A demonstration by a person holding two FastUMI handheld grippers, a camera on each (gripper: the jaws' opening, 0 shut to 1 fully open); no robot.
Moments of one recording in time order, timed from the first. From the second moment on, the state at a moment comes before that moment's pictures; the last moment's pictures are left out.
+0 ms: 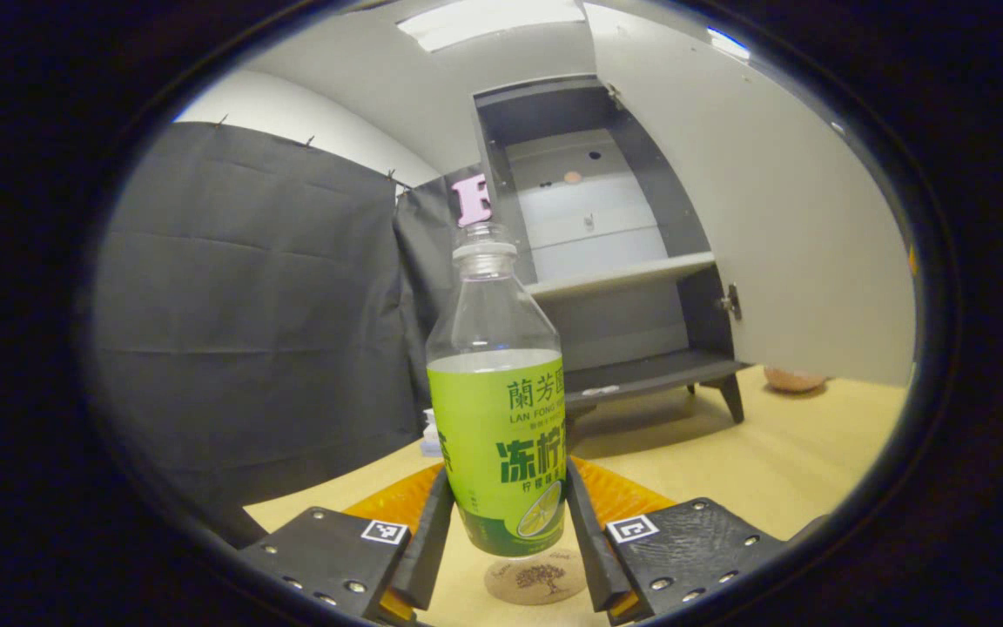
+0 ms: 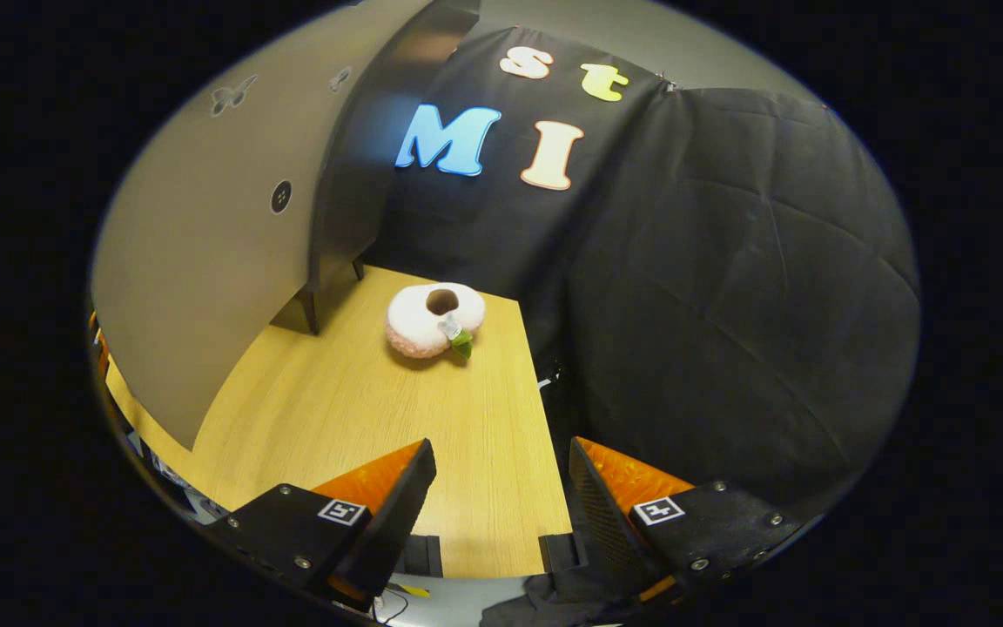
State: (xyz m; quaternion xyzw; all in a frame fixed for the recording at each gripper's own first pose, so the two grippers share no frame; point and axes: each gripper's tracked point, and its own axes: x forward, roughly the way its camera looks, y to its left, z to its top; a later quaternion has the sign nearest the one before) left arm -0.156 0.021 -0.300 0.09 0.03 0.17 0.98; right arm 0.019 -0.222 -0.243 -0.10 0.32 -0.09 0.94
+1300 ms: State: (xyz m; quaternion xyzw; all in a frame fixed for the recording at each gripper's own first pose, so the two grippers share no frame) left arm -0.167 0.021 -0.367 0.03 0.06 0.21 0.98; right arm -0.025 -0.207 -0.294 -0.16 0.38 -0.05 0.91
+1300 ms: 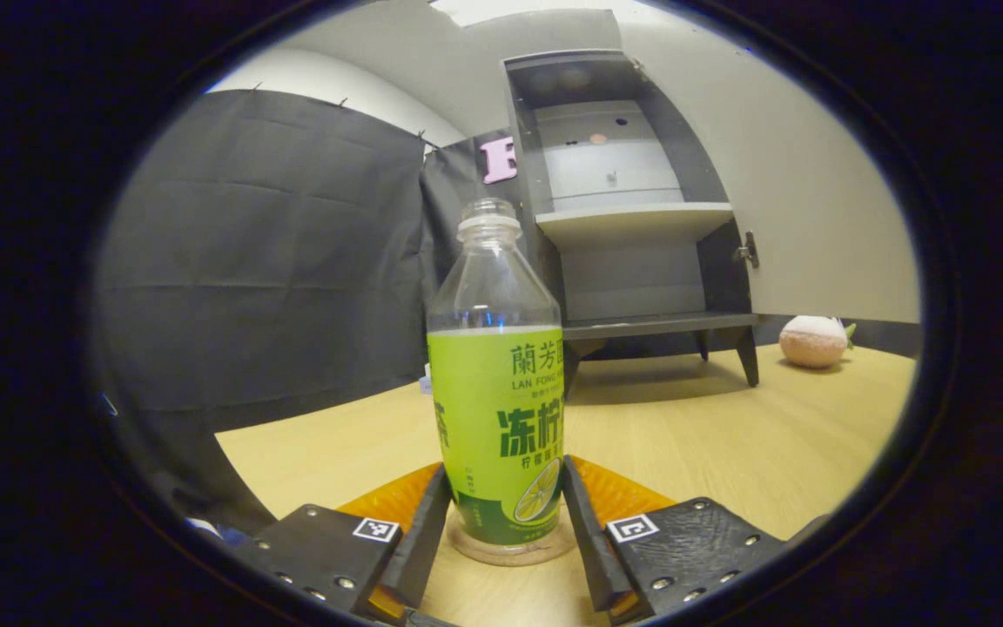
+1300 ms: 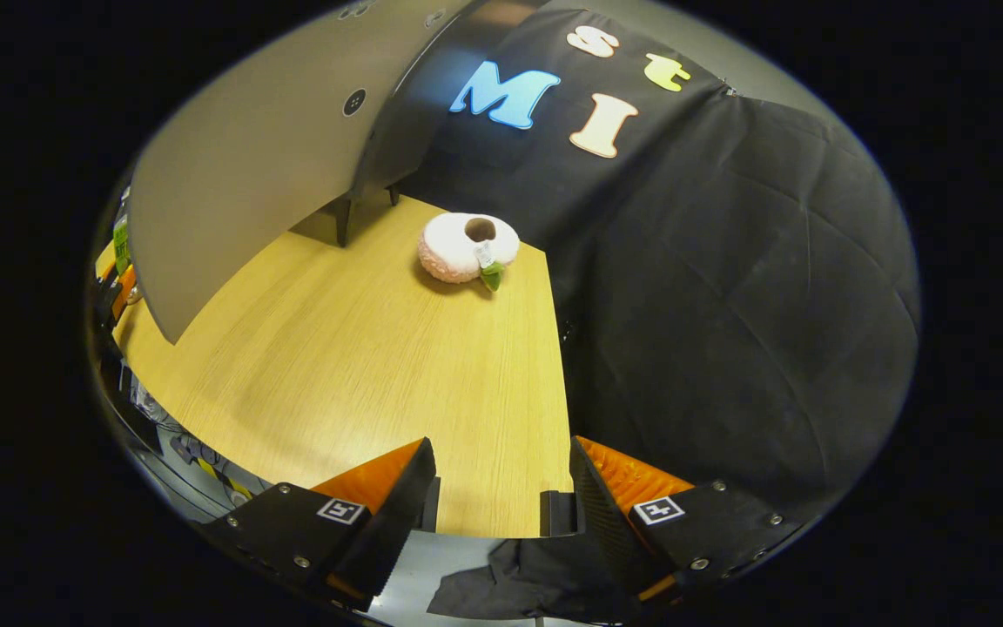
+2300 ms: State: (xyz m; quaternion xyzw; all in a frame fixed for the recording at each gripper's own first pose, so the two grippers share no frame) left arm -0.224 -0.026 -0.360 0.01 0.13 0.19 0.97; right arm -0.056 -0.186 -0.321 -0.06 0.40 -0.02 0.91
